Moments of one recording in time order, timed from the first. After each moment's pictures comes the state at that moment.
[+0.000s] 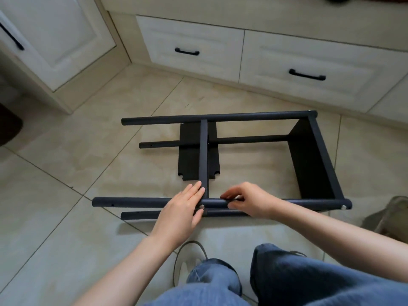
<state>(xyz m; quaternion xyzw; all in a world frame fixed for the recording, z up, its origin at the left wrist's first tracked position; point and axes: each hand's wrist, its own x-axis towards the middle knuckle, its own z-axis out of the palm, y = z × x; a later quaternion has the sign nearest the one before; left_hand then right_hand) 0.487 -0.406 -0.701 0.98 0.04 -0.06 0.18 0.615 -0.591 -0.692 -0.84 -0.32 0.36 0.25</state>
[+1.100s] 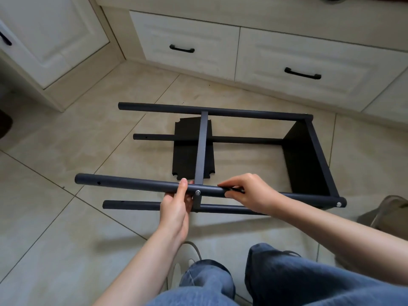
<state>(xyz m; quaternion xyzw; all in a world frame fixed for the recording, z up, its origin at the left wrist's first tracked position) 0.520 -0.438 -0.707 0.40 0.47 0.12 0.78 0.625 -0.603 -0.684 -0.86 -0.34 0.26 0.29</state>
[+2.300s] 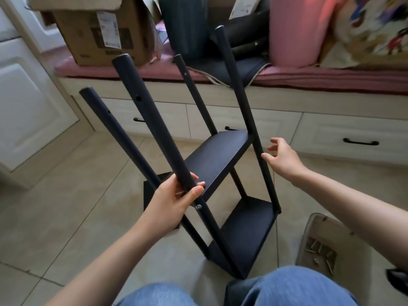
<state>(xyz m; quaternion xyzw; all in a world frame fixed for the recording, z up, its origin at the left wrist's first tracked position) 0.569 -0.492 -0.507 0.80 0.03 0.02 0.59 0.727 -0.751 -0.535 -0.90 0.02 0.01 0.43</state>
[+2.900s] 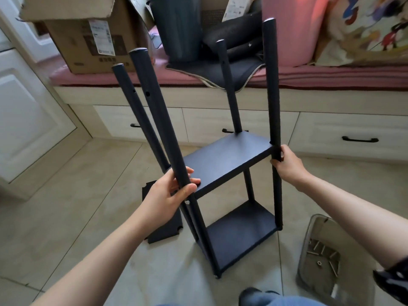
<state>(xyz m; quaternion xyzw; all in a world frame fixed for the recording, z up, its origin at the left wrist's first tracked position) 0.602 -0.471 -0.517 0.84 -0.02 0.00 0.54 0.742 -0.780 -0.565 -0.89 0.06 0.02 0.45</state>
